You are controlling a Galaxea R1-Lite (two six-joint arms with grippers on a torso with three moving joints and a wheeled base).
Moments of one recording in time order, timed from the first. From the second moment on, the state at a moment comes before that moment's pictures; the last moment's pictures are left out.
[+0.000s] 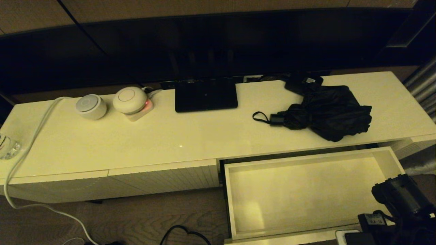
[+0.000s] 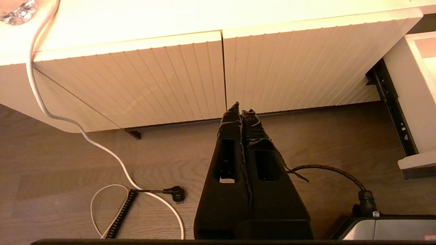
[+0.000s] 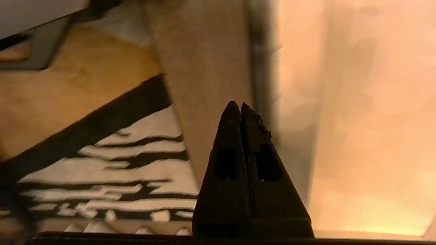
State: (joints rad) left arm 0.00 0.00 0.00 0.00 0.00 0.02; right arm 0.27 1.55 -0.46 0.03 0.01 -1.22
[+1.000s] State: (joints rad) left arm 0.00 0.00 0.00 0.00 0.00 0.02; right arm 0.25 1.76 -0.53 -0.59 -0.06 -1.33
